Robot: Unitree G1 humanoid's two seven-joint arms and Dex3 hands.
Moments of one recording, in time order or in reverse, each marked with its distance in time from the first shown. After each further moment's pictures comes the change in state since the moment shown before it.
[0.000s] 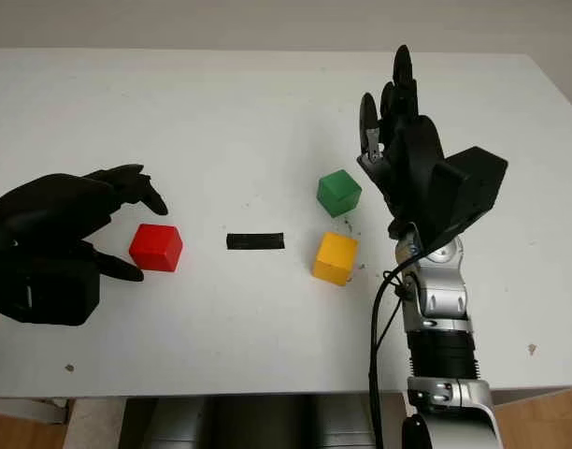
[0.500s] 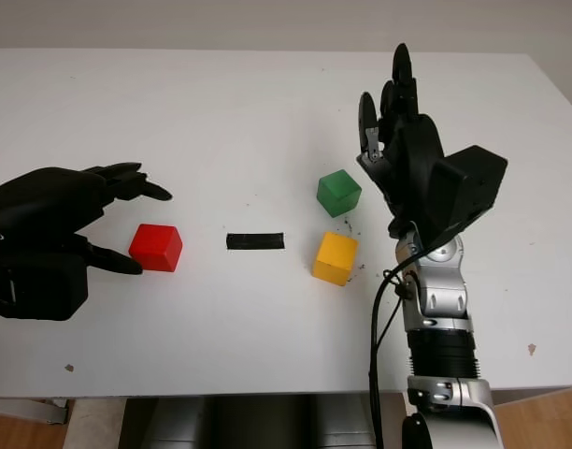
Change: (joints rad) left arm -0.006 0.011 0.027 -0.008 -0.052 0.014 -0.048; right arm -0.006 -0.002 -0.001 0.001 -0.003 0.001 0.004
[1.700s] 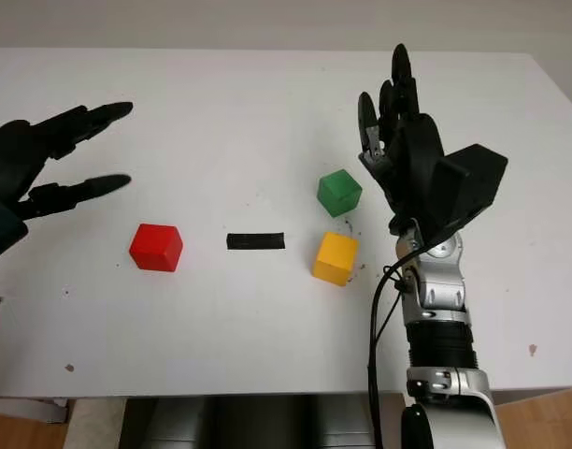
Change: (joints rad) left arm -0.036 -0.096 0.187 0.157 -0.272 -0.050 0.187; right arm -0.026 -0.003 -0.018 0.068 0.017 -0.039 0.032
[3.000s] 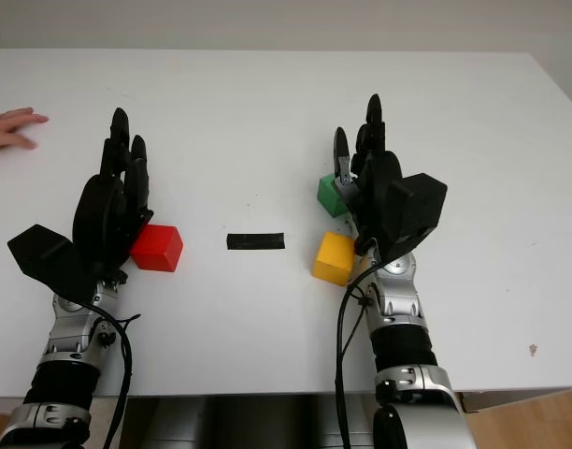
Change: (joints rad) left arm -0.091 -0.618 -0.004 0.525 -0.443 -0.323 0.184; right arm -0.027 0.118 0.024 0.273 -0.049 -0.150 -0.096
